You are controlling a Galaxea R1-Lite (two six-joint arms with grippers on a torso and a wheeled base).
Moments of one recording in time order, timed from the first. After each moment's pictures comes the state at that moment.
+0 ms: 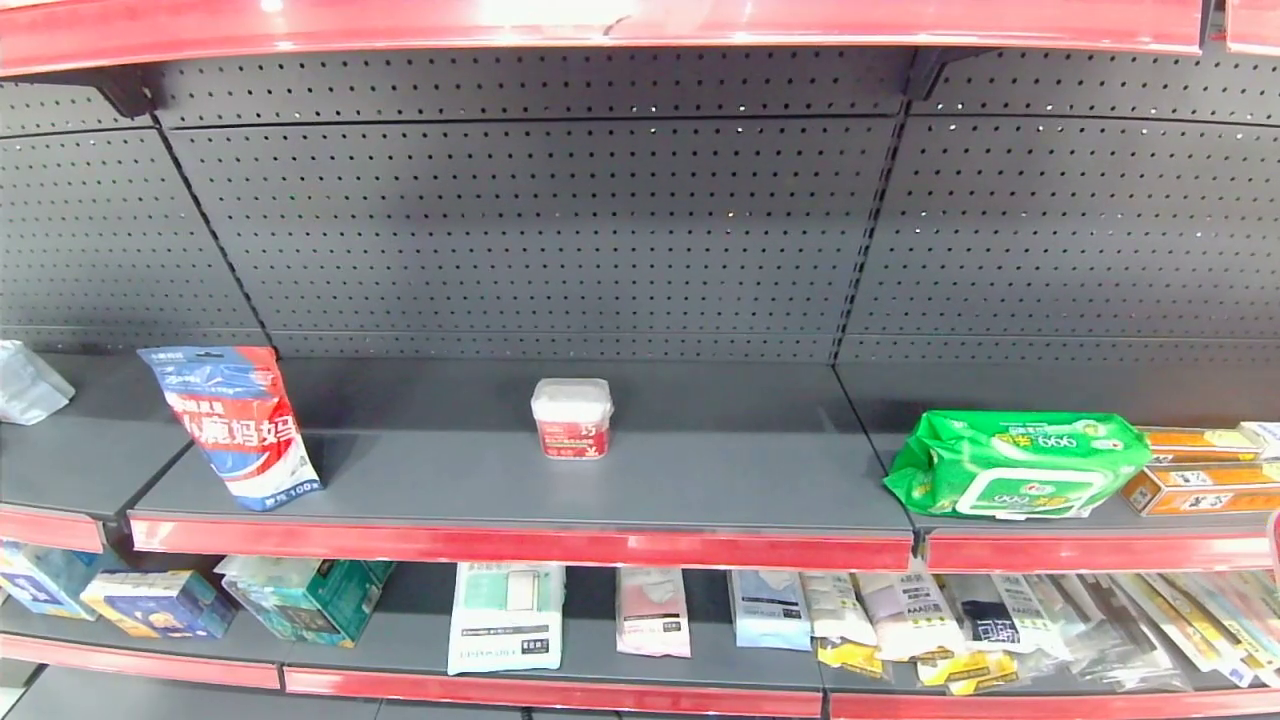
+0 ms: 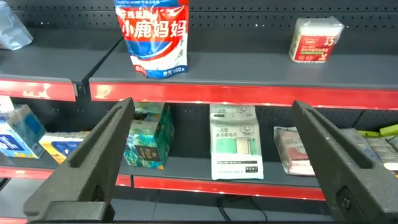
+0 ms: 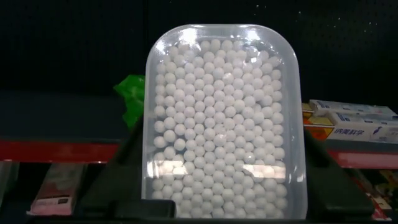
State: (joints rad) left arm 0.00 0.00 0.00 0.00 0.05 0.02; right arm -0.11 0.52 -0.05 -0.57 -0.03 -0.17
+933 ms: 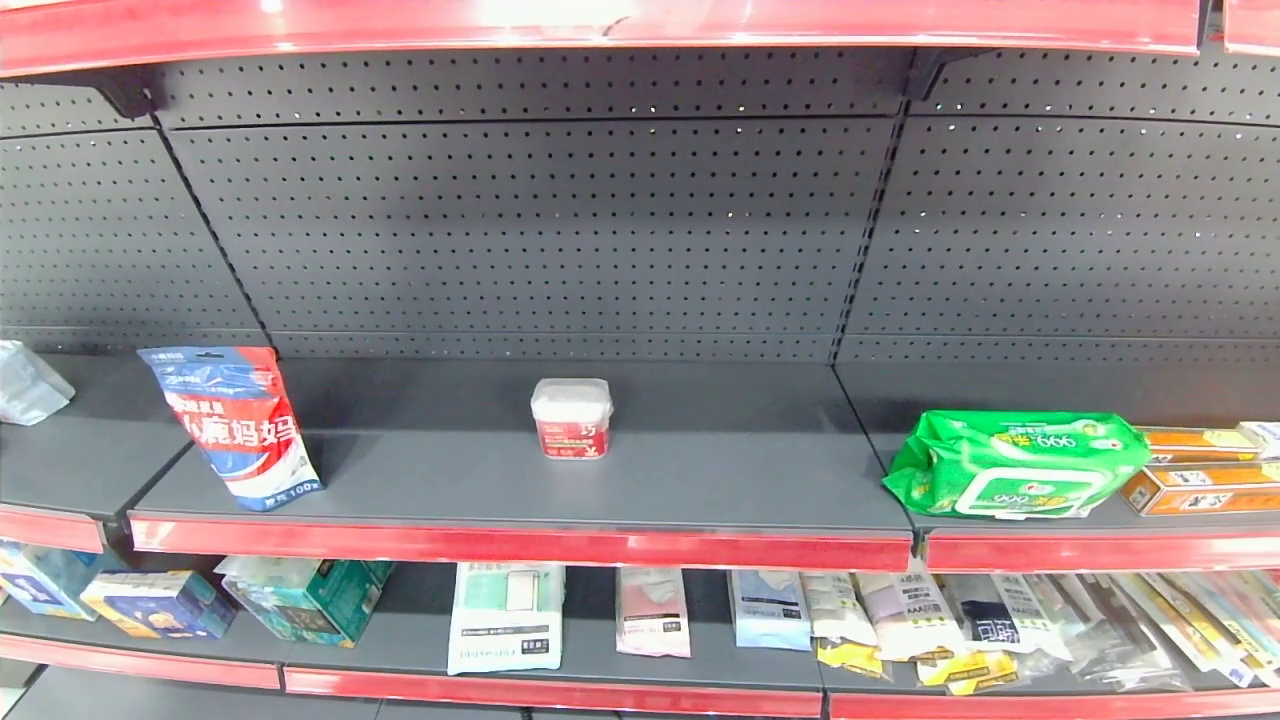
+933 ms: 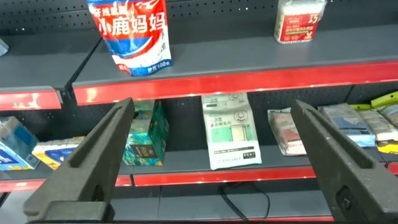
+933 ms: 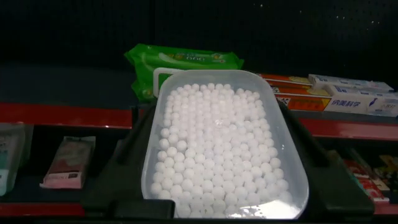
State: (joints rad) left arm -0.02 0.05 0.00 -0.01 -0.01 0.08; right arm -0.10 0.11 -0.12 -0.07 -0.02 -0.16
